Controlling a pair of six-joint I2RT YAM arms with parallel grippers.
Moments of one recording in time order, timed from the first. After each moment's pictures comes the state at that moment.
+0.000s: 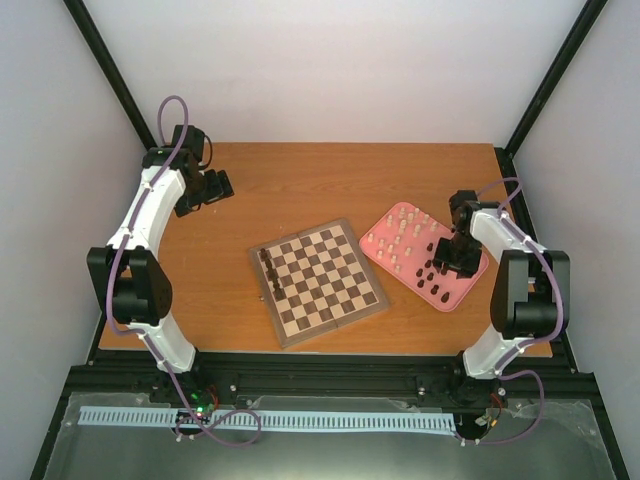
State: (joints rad) left arm -0.05 1.73 1.66 -1.09 -0.06 -0.48; right arm -0.01 1.65 1.11 -1.02 -0.01 0.35
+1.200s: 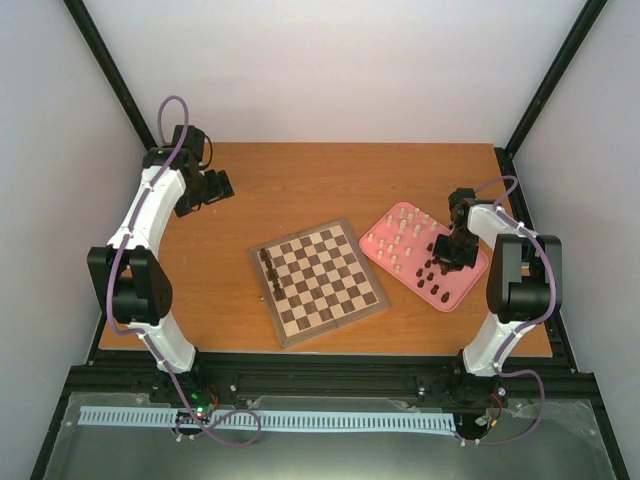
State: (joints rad) left arm -0.05 1.73 1.66 -1.09 -0.06 -0.48; right arm -0.03 1.78 1.15 -0.92 -0.02 0.32
